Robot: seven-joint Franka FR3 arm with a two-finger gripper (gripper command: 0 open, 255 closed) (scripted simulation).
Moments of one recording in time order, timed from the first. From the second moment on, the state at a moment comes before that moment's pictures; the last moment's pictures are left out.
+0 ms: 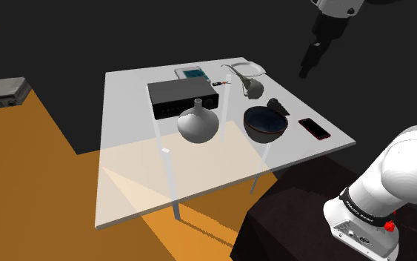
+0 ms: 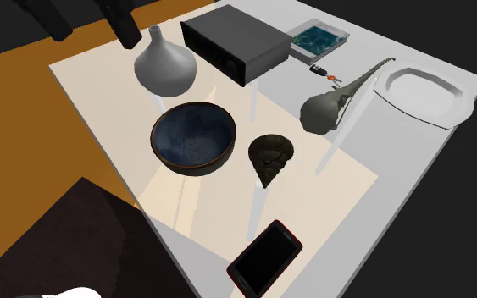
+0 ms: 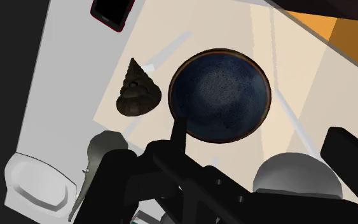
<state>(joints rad) -0.01 -0.77 -0.03 -2.39 -0.11 1.71 -0.16</state>
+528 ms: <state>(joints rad) -0.03 -0.75 -0.16 -2.53 -0.15 1.91 -0.28</state>
